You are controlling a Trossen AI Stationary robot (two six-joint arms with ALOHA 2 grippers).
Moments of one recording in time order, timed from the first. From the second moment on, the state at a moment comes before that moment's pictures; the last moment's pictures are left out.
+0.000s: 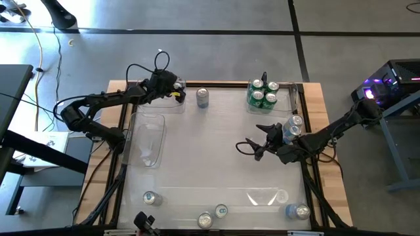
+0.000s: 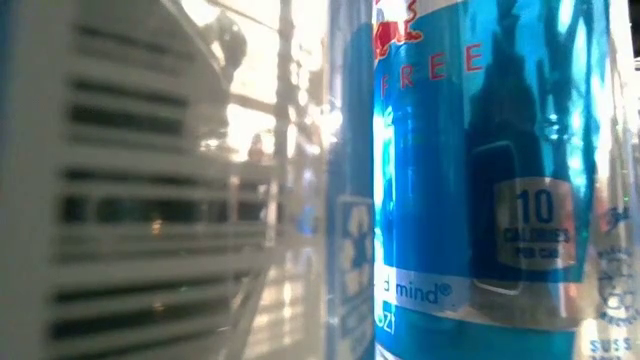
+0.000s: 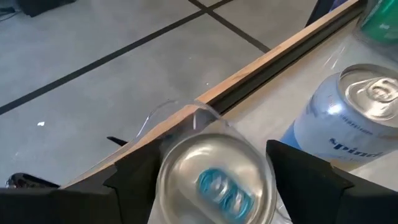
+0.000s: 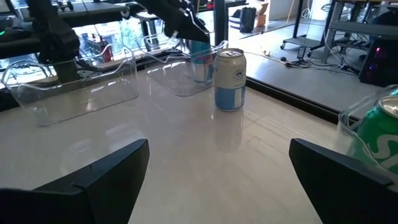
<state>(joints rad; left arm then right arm) 0.73 1.41 0.77 0.02 -0.15 -0.05 0.47 1.05 0.40 0.21 1.05 0.47</state>
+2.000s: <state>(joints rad) -0.28 0.97 0.77 -0.12 -0.60 -0.09 0.67 1.58 0.93 0.17 0.29 0.07</state>
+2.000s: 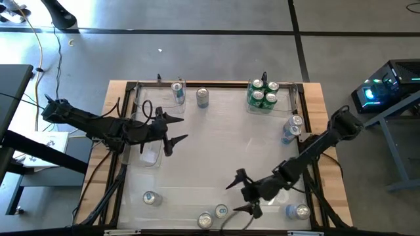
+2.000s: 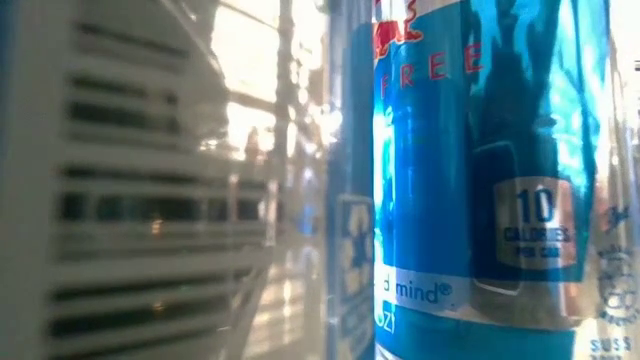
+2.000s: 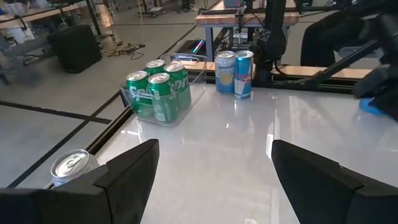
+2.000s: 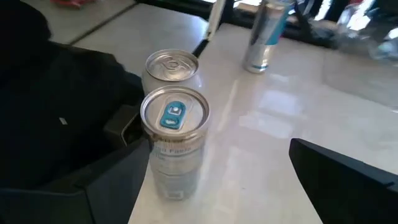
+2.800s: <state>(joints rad) -0.28 0.97 0.77 -0.11 -0.64 -0.11 0.54 1.76 0.96 0.37 -0.09 0.05</state>
